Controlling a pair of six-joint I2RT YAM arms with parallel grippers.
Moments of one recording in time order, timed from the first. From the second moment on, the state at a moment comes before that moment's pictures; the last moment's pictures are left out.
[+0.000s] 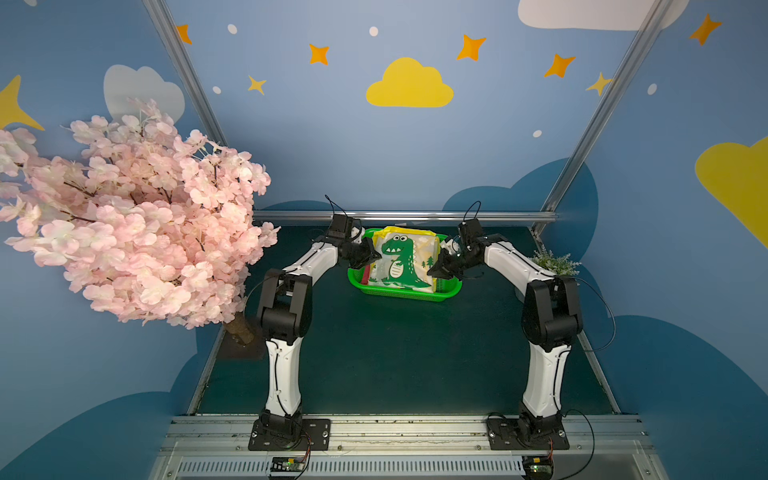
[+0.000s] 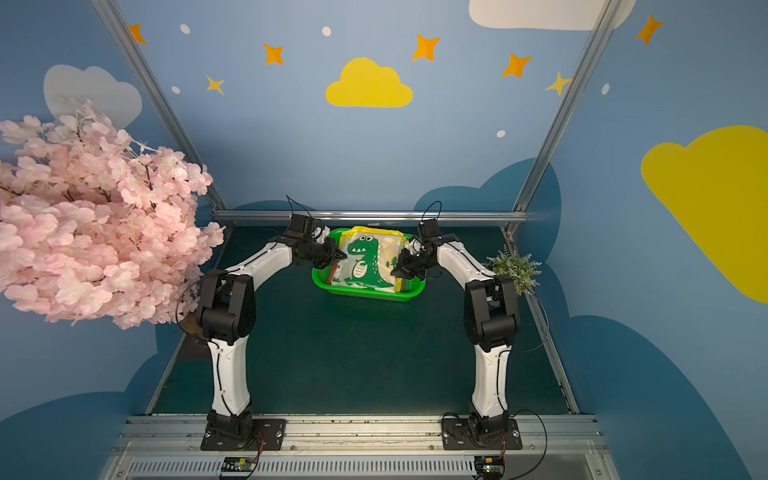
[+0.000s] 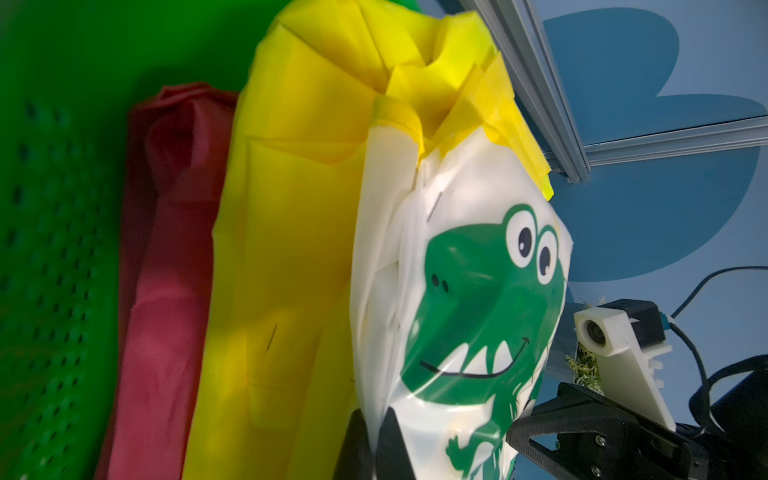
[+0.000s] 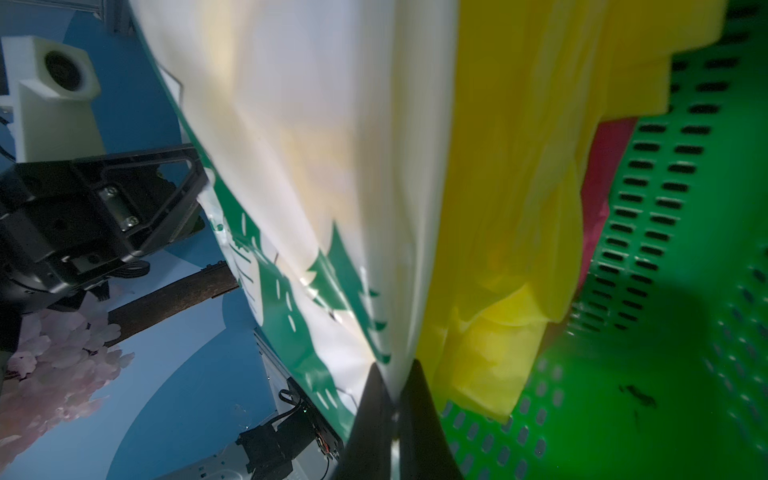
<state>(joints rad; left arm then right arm) -0.21 2.15 1.70 -0.42 0.62 -0.67 0.31 2.06 1.68 -0.76 -0.68 0.55</state>
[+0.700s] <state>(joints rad) -0.22 2.01 1.70 -0.45 0.60 -0.60 0.30 1.97 1.71 -0.83 -0.63 0.52</state>
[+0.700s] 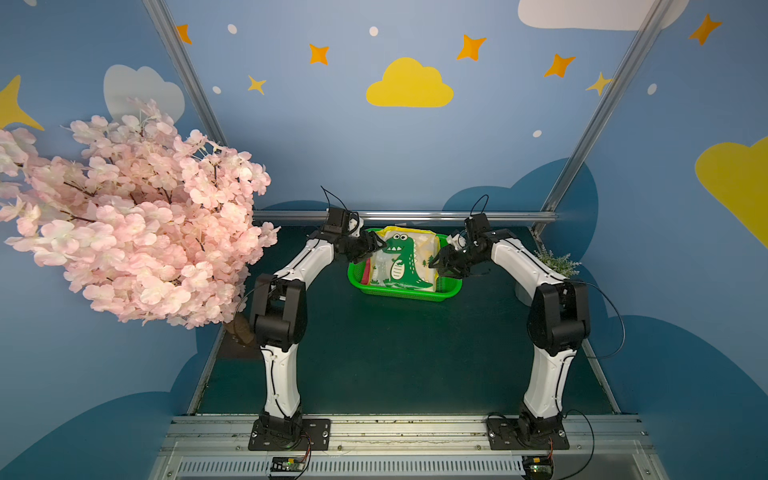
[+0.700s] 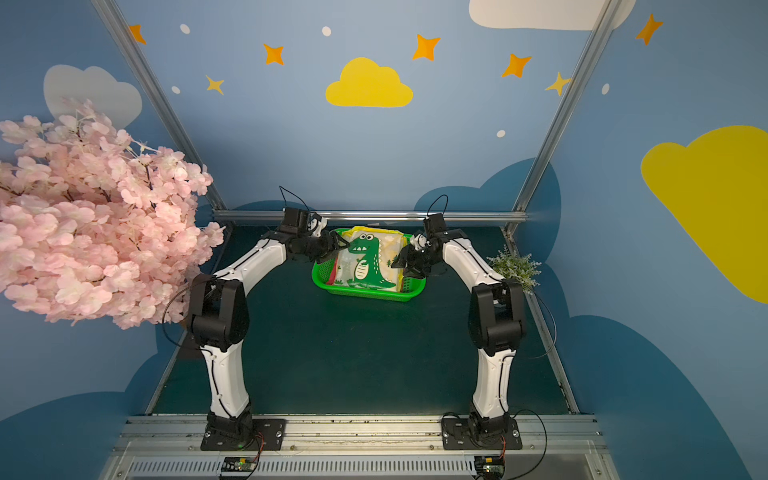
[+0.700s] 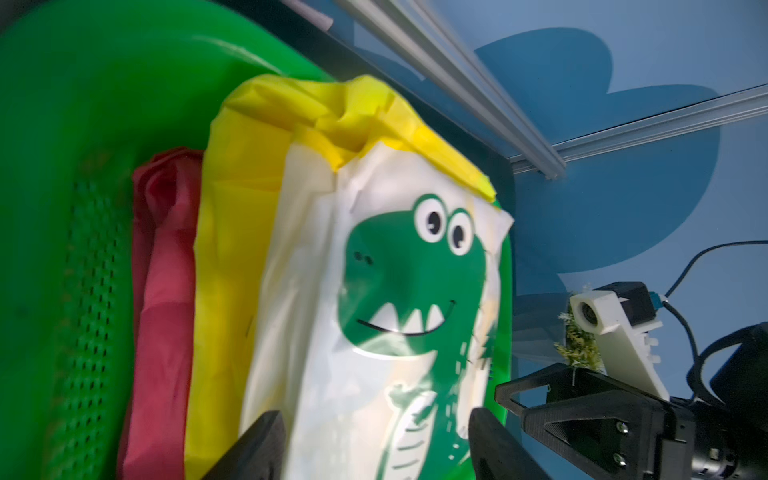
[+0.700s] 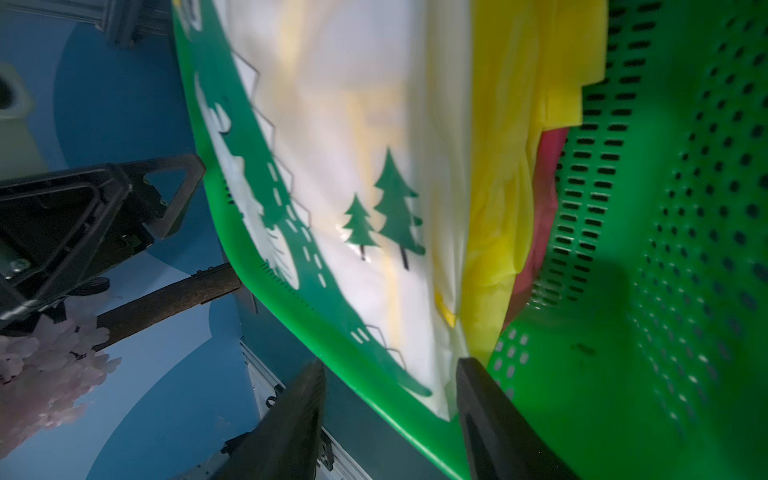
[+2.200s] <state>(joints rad) -0.30 2.28 1.97 -0.32 0.73 -0.64 0.37 2.05 1.66 -0.54 -0.84 0.70</state>
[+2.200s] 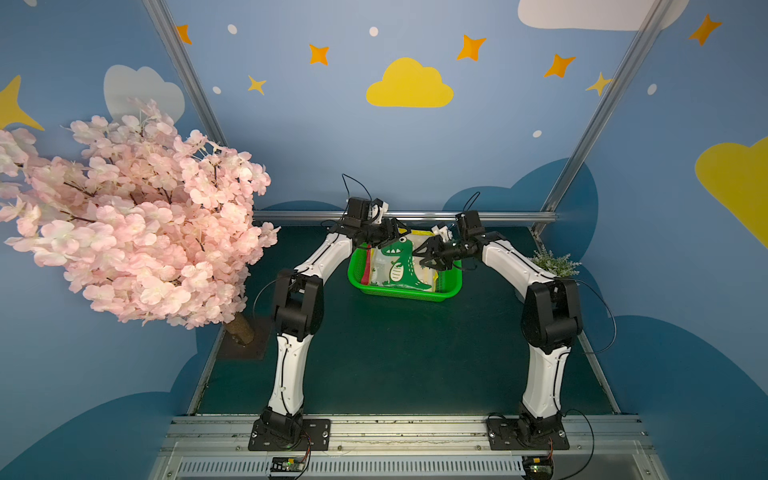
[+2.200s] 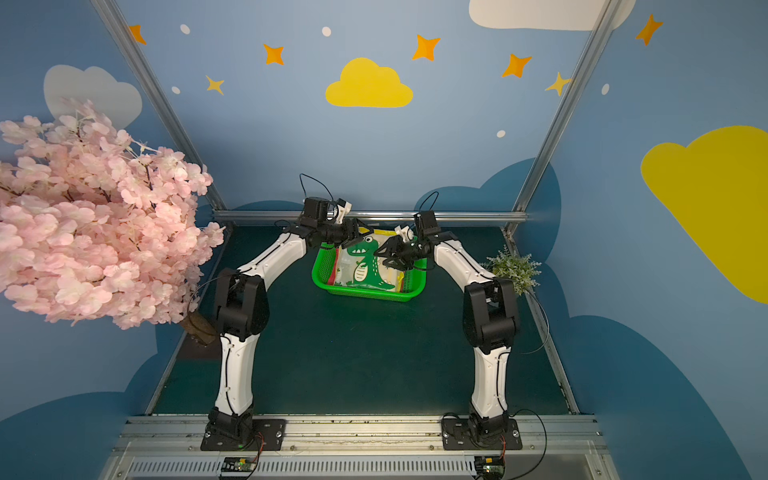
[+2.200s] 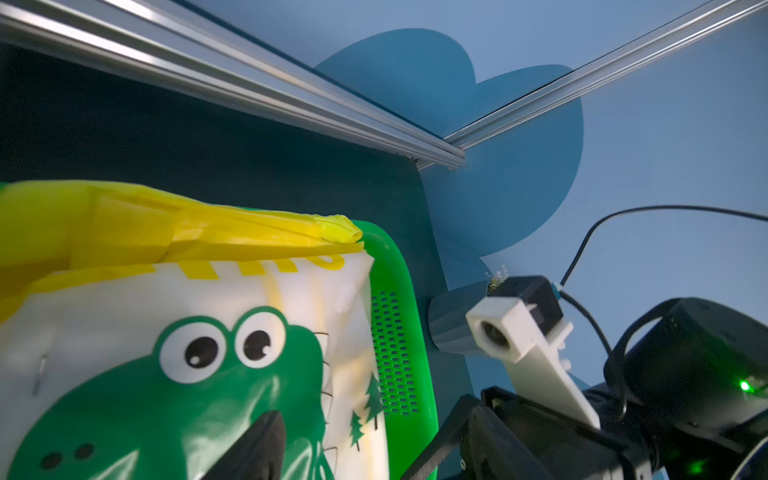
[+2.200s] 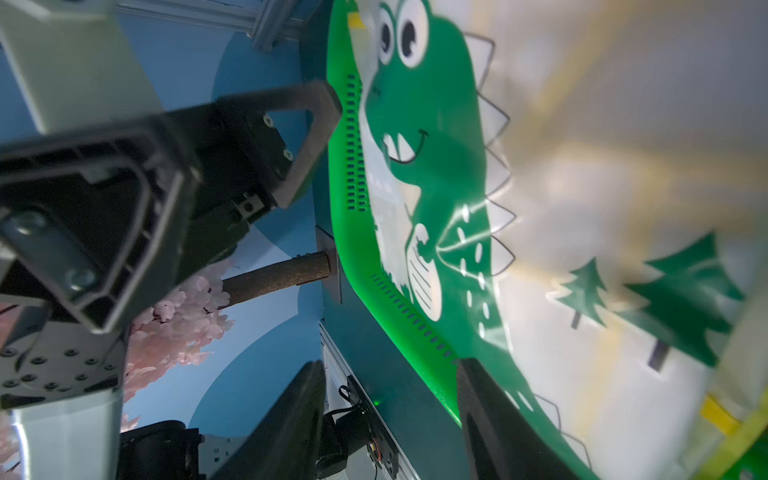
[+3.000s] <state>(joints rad) -0.43 1.79 1.66 -0.48 0.60 -0.45 0.37 1.62 1.54 -0.67 -0.74 0.56</state>
